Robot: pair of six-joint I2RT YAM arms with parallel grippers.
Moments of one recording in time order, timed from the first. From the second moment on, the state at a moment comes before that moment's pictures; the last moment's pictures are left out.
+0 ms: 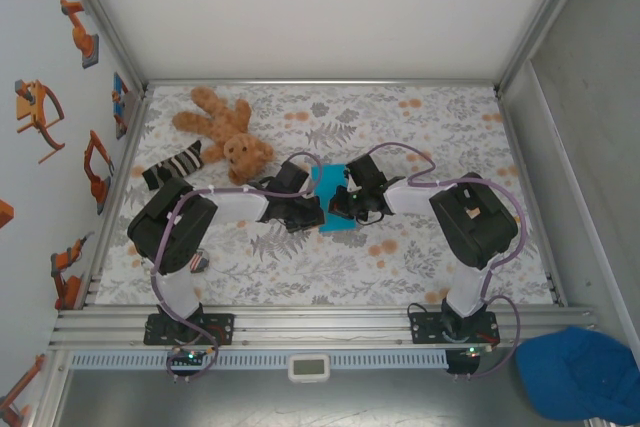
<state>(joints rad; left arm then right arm) -0.76 1.83 0.92 -0.14 0.39 -0.86 0.61 1.83 0.92 -0.09 -0.40 0.82</state>
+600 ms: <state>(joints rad) -0.76 1.83 0.92 -0.11 0.39 -0.86 0.65 1.77 0.89 -0.06 -0.37 0.77</state>
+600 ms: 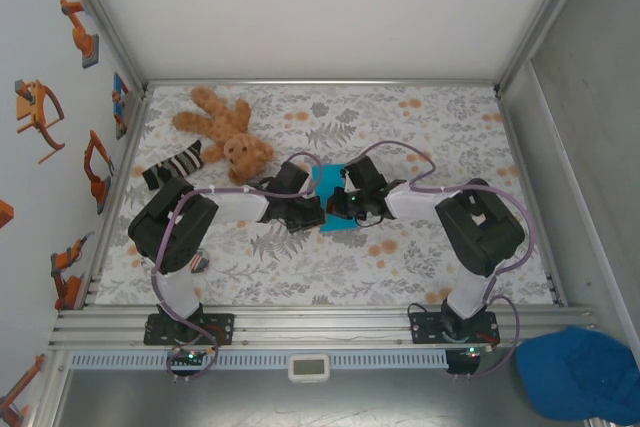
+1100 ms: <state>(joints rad) -0.76 1.83 0.91 -0.11 0.39 -0.87 0.64 1.80 0.87 -0.04 -0.37 0.80</state>
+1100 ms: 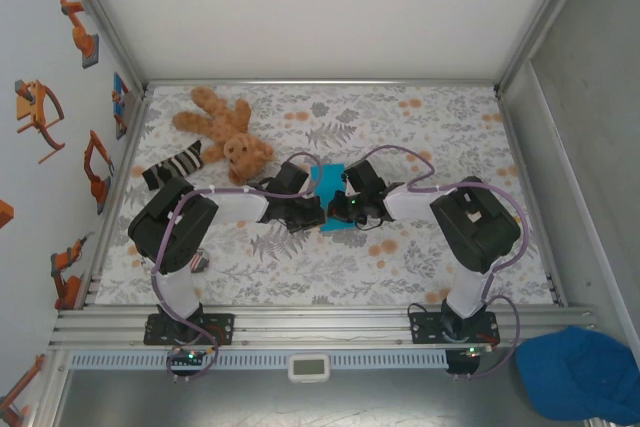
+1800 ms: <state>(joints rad) -0.76 1.83 0.92 -0.12 0.39 -0.89 0.34 1.85 0.96 -0.06 -0.35 0.74</state>
